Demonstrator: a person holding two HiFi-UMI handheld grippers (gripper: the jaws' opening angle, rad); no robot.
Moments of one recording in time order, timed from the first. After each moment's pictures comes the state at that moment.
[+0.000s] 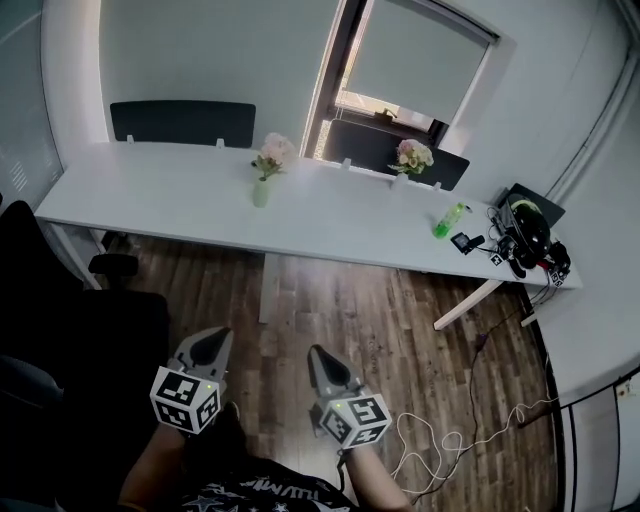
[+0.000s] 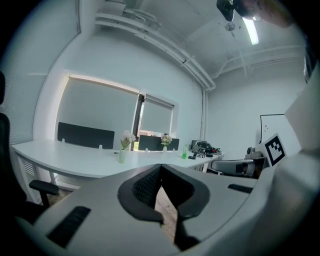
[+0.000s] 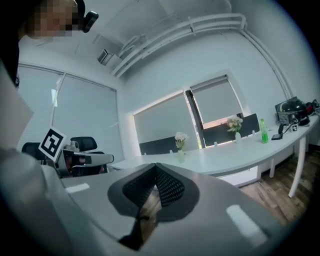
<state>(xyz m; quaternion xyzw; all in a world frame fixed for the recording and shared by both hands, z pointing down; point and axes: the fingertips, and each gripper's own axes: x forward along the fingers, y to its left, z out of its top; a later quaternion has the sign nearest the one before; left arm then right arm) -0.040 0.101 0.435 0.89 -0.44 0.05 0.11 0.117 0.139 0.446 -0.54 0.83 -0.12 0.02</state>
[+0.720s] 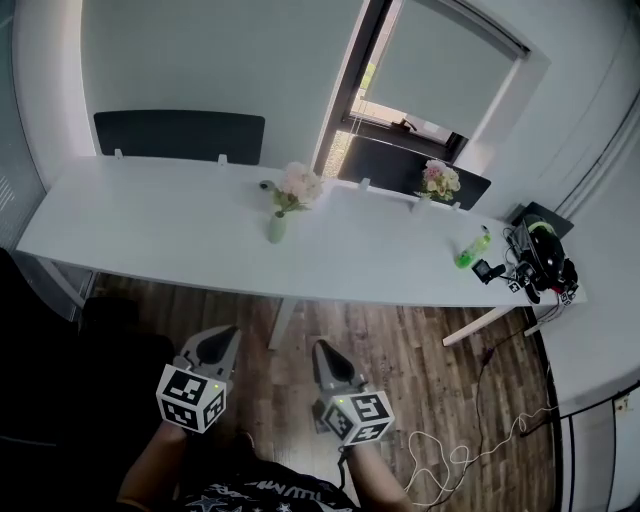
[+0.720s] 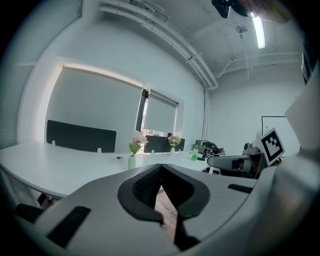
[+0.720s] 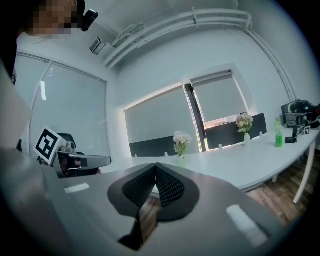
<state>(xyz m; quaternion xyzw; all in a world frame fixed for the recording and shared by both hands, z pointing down) -0.090 -0.101 0.436 0.90 -0.41 0.06 0.11 0.061 -0.064 0.438 -0.57 0.81 -0.12 0.01</state>
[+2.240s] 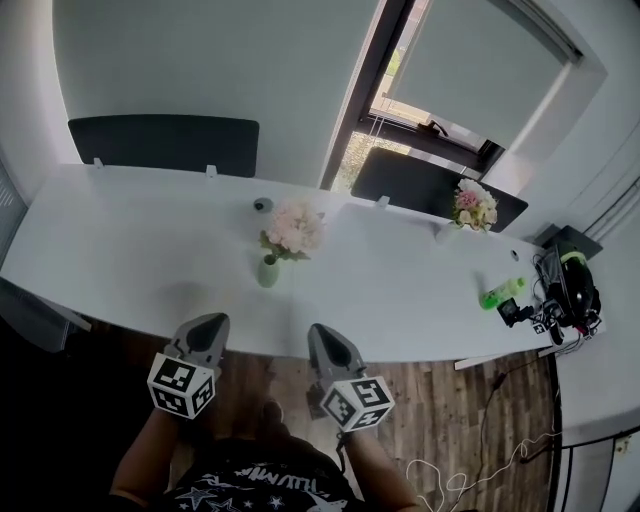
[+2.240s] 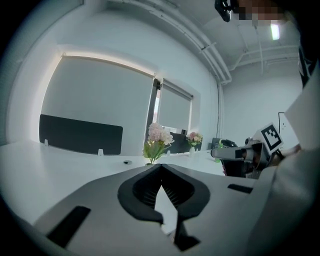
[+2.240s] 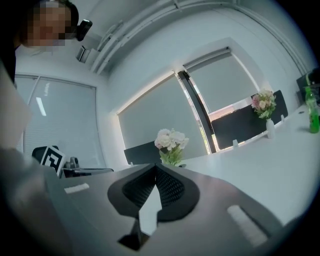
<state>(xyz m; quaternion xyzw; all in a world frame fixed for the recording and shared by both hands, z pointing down) -0.056 -0.325 0.476 0.88 -0.45 0.07 0.12 0.110 -0.298 0.459 -0.53 0.83 -0.16 0.05</state>
